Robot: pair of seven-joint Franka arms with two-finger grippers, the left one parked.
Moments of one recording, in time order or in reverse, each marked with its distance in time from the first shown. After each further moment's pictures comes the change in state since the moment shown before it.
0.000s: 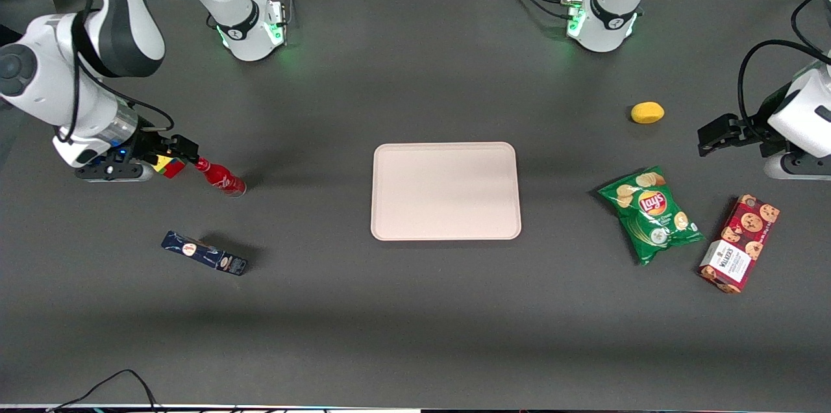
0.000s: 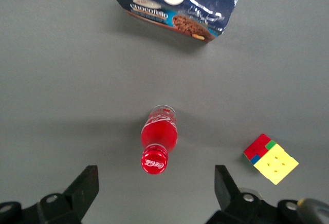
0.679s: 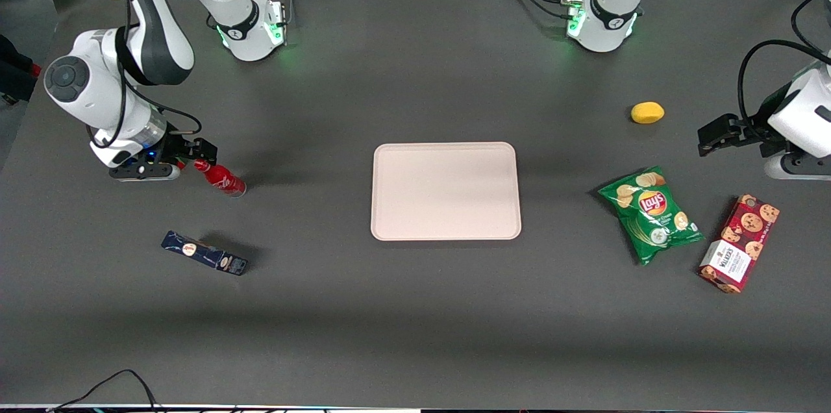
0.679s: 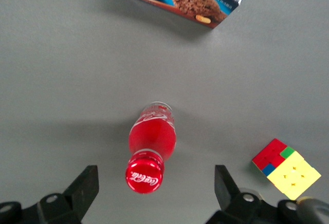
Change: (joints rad) arm 0.000 0.016 0.004 -0.159 -0.029 0.195 -0.001
